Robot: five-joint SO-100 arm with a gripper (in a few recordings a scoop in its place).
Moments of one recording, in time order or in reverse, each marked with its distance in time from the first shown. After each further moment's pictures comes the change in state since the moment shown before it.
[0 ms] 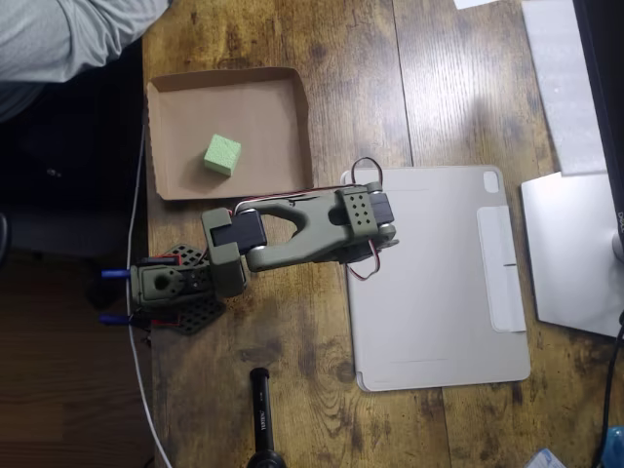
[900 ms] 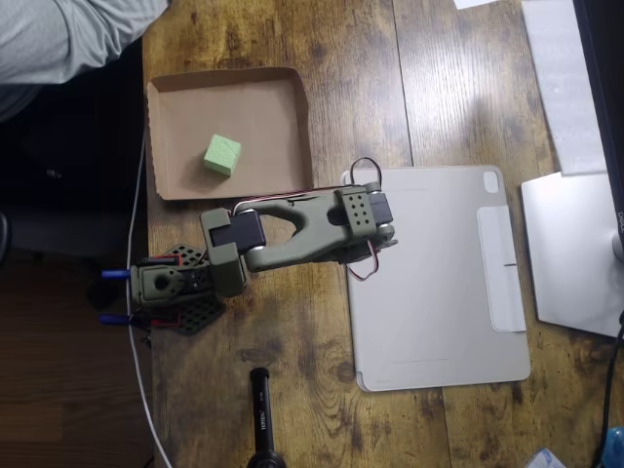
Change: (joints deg) arm 0.0 0.7 0.7 -0.9 1.3
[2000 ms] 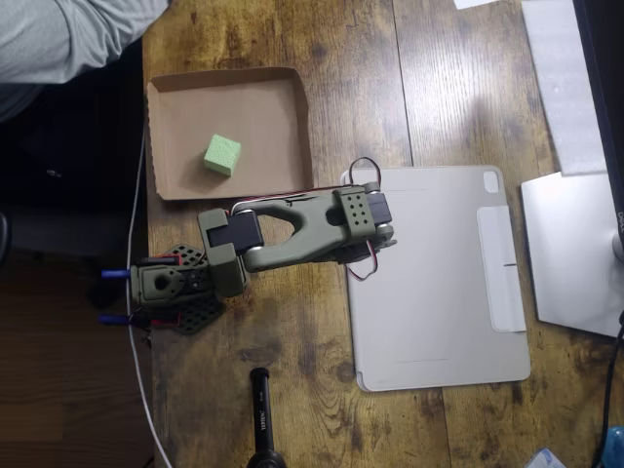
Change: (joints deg) arm 0.0 0.8 0.4 0.0 0.0
